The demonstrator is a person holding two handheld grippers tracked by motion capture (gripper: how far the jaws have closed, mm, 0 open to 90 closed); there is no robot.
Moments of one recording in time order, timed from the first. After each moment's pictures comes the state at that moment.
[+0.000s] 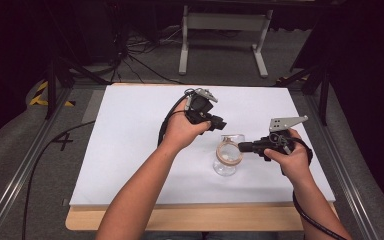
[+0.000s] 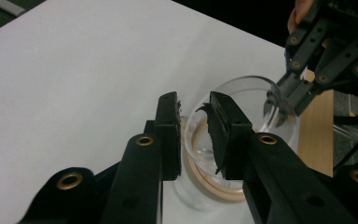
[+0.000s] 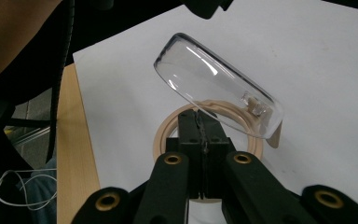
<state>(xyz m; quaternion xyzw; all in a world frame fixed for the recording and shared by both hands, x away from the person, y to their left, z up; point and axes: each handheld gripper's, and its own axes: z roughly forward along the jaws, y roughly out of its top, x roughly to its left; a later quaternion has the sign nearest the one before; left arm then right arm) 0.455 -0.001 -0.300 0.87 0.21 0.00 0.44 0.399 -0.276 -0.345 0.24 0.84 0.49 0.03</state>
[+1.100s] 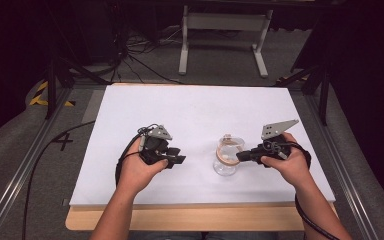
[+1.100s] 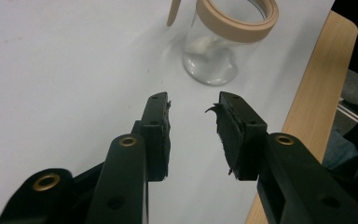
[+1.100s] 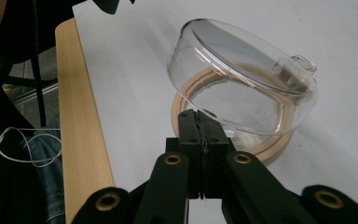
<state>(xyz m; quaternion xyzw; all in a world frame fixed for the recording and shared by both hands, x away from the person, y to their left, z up) 0.379 0.101 -0.354 0.87 0.29 0.02 0.41 0.390 -0.264 -0.349 0.22 0.88 0.43 0.01</state>
